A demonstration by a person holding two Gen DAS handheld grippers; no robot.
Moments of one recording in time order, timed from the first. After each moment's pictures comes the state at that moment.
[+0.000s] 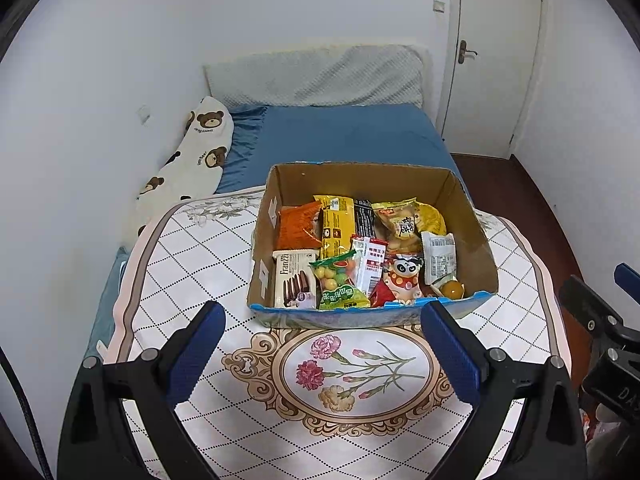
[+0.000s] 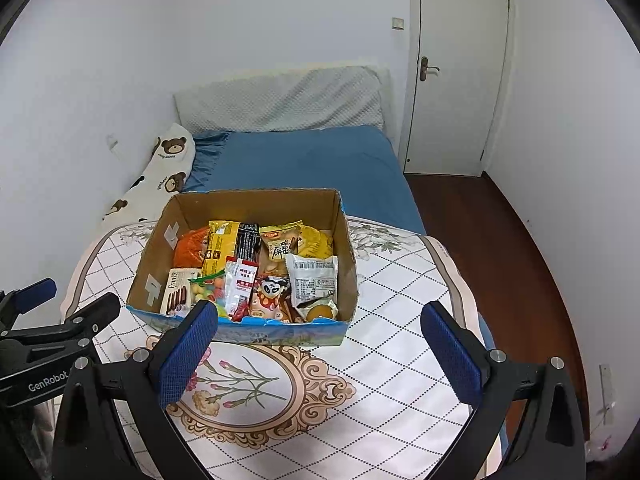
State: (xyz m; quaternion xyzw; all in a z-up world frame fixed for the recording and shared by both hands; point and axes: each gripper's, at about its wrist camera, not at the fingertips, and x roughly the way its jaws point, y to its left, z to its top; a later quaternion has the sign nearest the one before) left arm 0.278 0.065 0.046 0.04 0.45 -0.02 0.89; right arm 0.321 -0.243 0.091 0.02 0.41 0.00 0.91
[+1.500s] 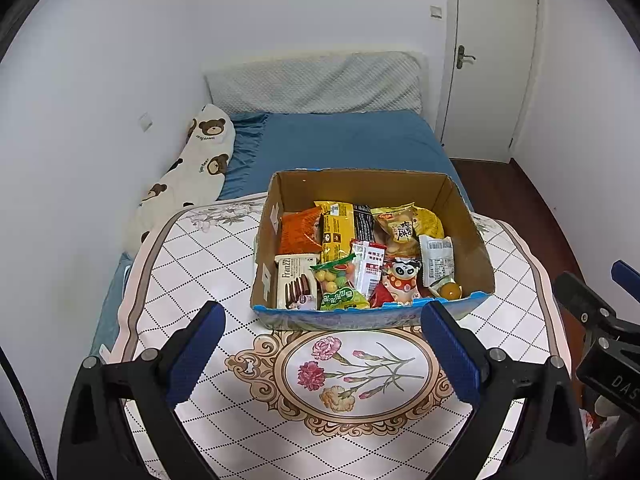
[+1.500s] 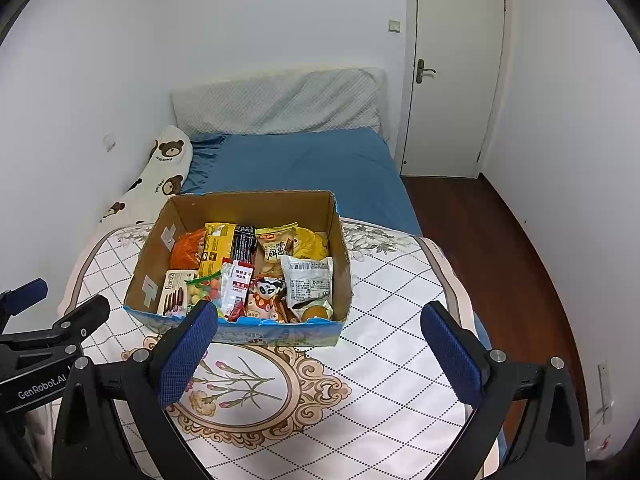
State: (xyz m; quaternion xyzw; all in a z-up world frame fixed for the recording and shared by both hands) left arm 0.271 0.061 0.058 0.04 0.44 -0.02 0.90; right arm 0.316 -0.249 0.094 0.01 0.41 -0.01 0.91
